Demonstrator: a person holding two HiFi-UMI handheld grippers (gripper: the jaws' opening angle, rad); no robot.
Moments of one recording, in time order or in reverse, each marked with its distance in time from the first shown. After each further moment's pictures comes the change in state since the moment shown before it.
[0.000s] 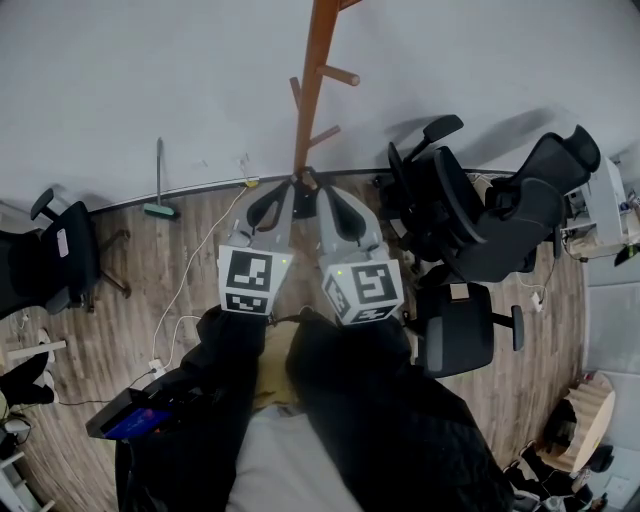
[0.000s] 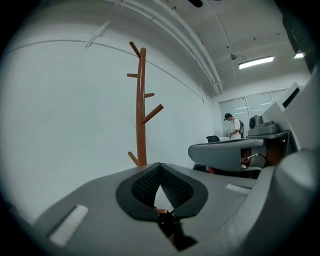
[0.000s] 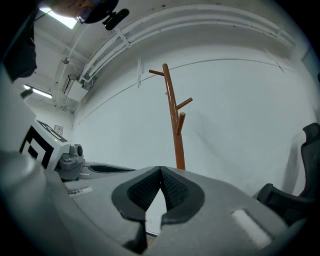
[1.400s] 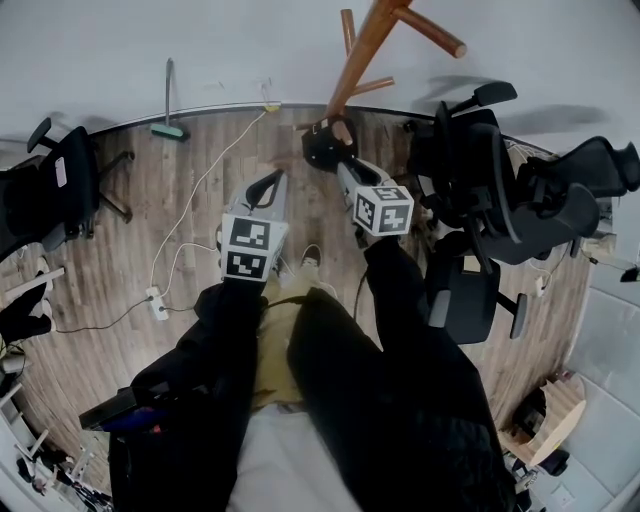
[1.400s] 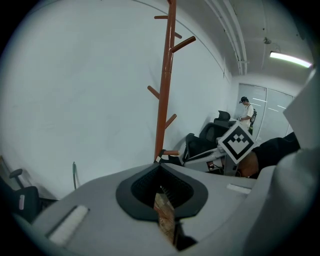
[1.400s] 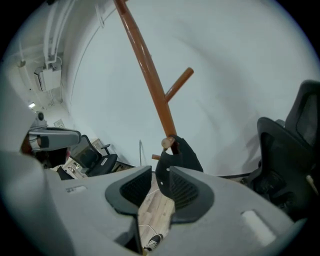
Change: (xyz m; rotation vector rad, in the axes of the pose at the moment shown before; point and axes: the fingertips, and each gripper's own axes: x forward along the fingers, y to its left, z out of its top) left arm -0.007 0.036 -0.181 -0.163 0.413 0.066; right arm 0.054 -0.068 -0.280 0.205 0.662 0.104
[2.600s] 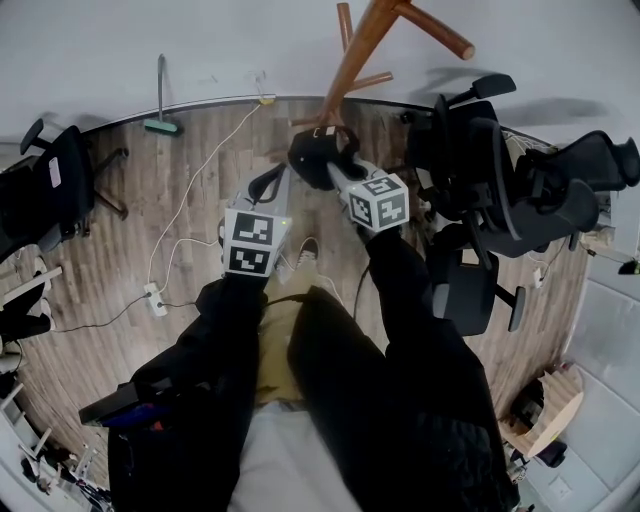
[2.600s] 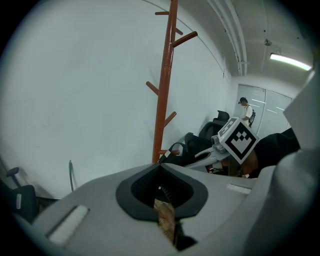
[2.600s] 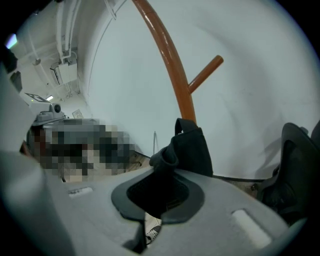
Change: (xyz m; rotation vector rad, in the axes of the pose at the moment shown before) left arm 0.020 -0.006 0.001 -0.009 0.014 -0.022; right arm 0.012 0.027 -0.003 -0.122 0.102 0.173
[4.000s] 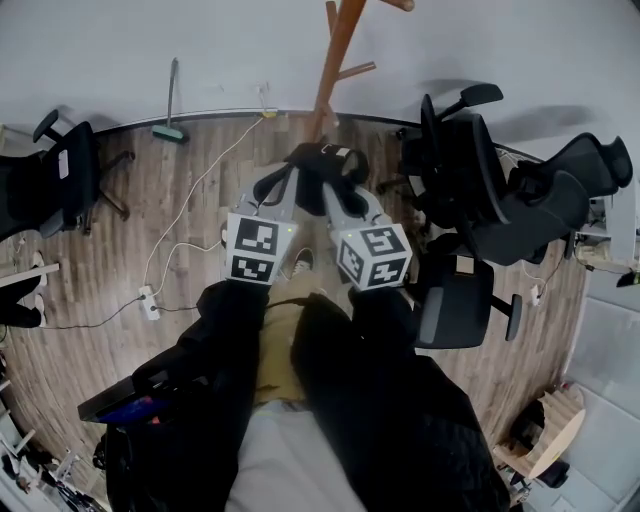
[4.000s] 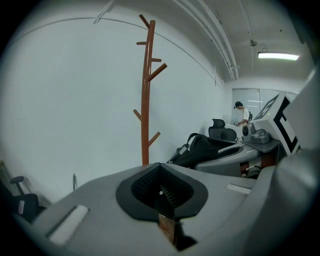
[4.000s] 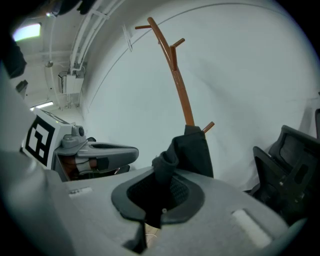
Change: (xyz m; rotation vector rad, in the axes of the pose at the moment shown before) left arm -0.068 -0.089 0.029 0.076 -0.171 0.036; right arm -0.155 0.092 0.012 -0.007 -0.322 -0.104
